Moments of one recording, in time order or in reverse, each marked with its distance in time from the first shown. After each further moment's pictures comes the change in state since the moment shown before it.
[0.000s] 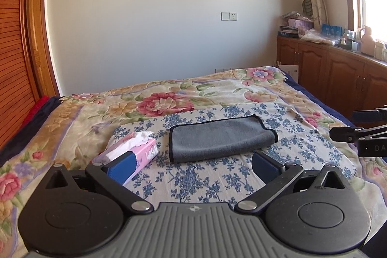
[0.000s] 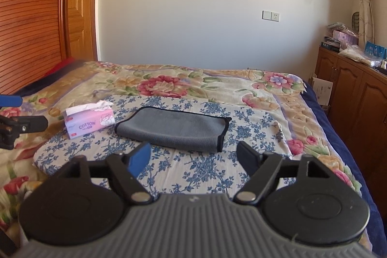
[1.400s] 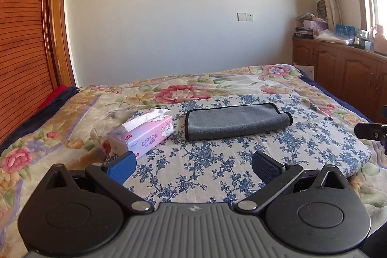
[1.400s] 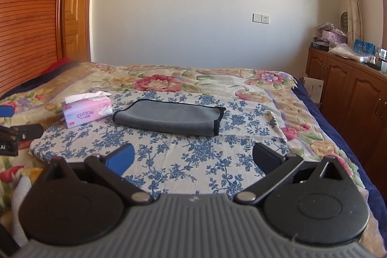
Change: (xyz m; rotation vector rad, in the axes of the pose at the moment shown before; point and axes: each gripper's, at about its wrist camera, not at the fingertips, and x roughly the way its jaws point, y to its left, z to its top) left arm -0.011 -0.001 -0.064 -0.018 -0.035 0.089; right arm -0.016 0.011 -0.046 0.014 -0.045 -0.046
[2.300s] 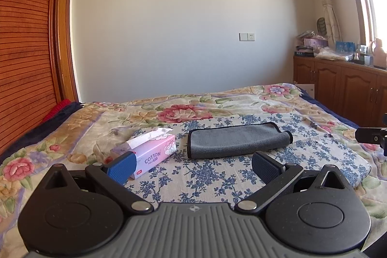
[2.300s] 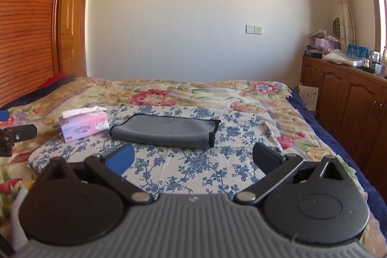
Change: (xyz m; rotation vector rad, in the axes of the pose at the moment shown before) left arm -0.010 0.003 -0.001 -0.020 -0.109 0.005; right arm -0.008 -0.006 -0.001 0.034 -0.080 -0.020
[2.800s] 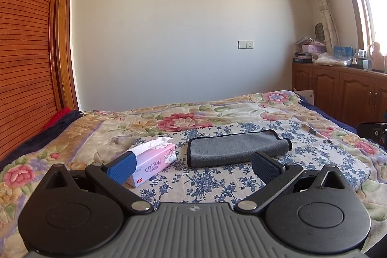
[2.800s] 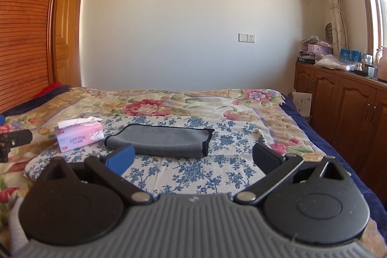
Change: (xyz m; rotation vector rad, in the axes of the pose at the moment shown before) left arm -0.005 -0.002 0.001 0.011 -0.039 0.002; right arm -0.004 -0.003 0.001 0.016 -0.044 -0.031
